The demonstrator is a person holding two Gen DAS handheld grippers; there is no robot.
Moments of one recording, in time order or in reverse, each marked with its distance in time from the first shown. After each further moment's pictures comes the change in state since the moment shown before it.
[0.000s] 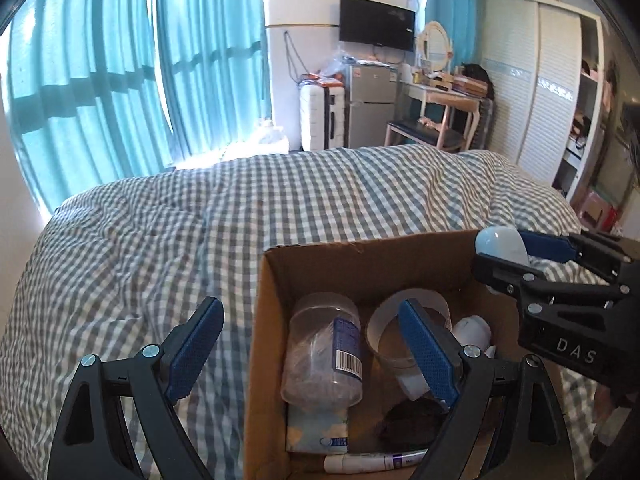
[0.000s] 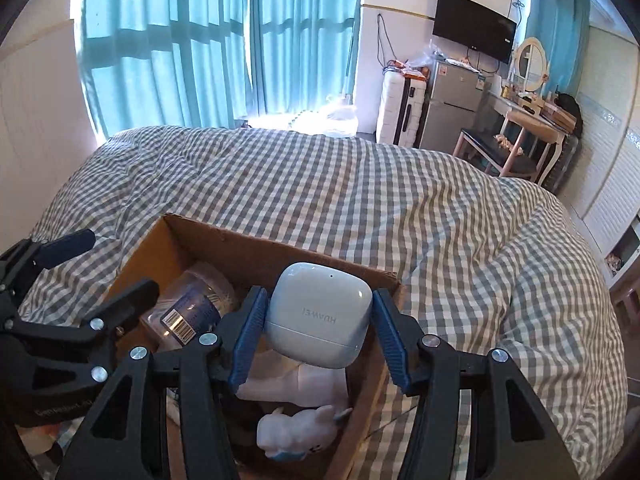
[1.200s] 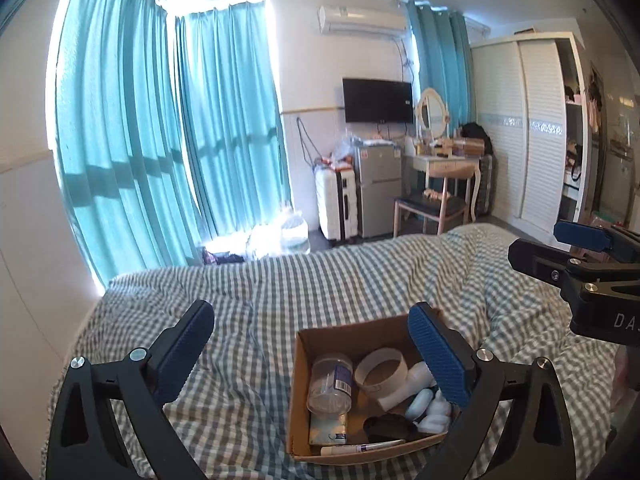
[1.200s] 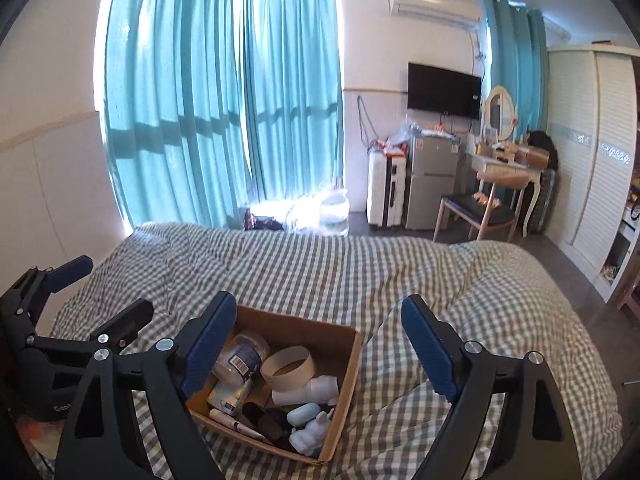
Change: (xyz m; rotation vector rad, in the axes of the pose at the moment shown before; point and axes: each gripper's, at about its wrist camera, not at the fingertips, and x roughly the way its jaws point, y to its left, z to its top) left arm -0.191 -0.015 0.032 0.039 -0.299 0.094; right arm -0.209 -0.010 0.001 0.078 -0.341 0.004
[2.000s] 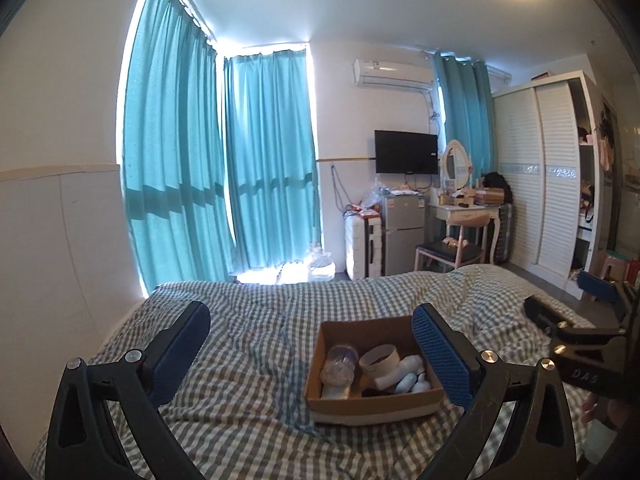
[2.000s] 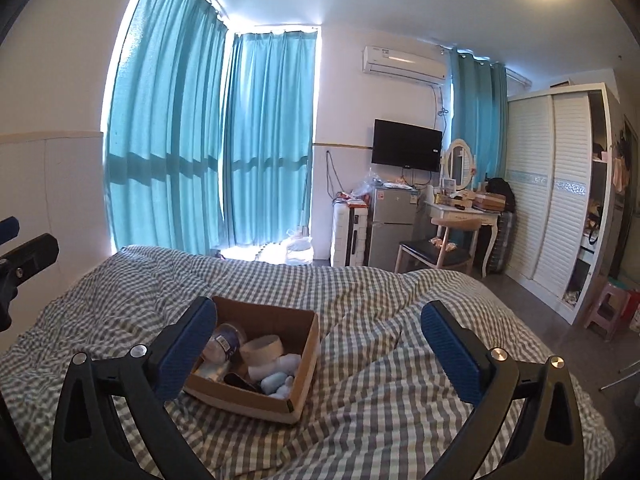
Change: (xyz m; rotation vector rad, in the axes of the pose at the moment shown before) left arm -0.149 -0.005 -0.052 -0.082 -0.165 0.129; right arm -0.121 0.002 -0.085 -0.011 -0.188 -0.125
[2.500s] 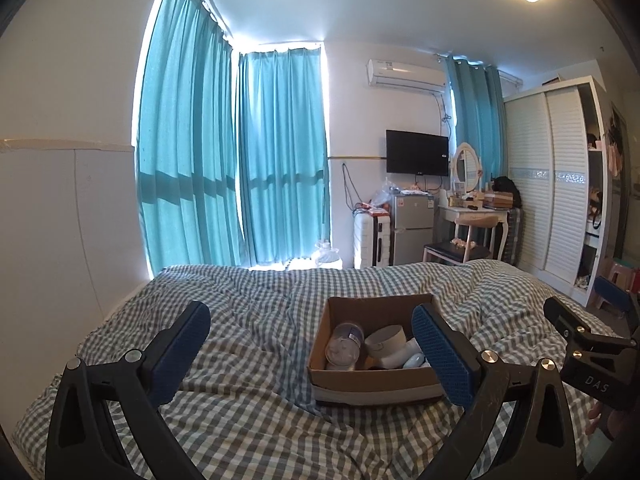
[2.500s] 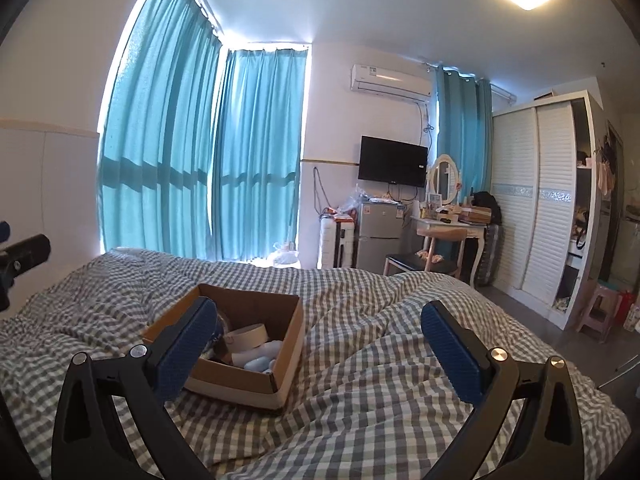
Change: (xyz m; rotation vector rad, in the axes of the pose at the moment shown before) left arm 0.000 0.004 -0.047 -0.041 -0.007 0.015; right arm -0.015 -0.003 -0.048 -0.010 -0.081 -0.031
